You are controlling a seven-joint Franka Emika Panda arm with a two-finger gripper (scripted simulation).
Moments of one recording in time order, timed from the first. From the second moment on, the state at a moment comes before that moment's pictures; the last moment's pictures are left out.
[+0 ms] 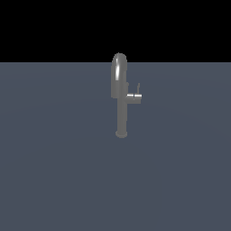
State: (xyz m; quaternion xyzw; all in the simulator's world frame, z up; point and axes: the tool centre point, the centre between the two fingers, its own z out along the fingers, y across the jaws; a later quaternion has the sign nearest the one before) arm -0.262 0.010 0.489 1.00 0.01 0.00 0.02
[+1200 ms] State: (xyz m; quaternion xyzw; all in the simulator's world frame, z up) arm -0.199 0.008 0.482 0.99 -0.08 -0.08 -0.07
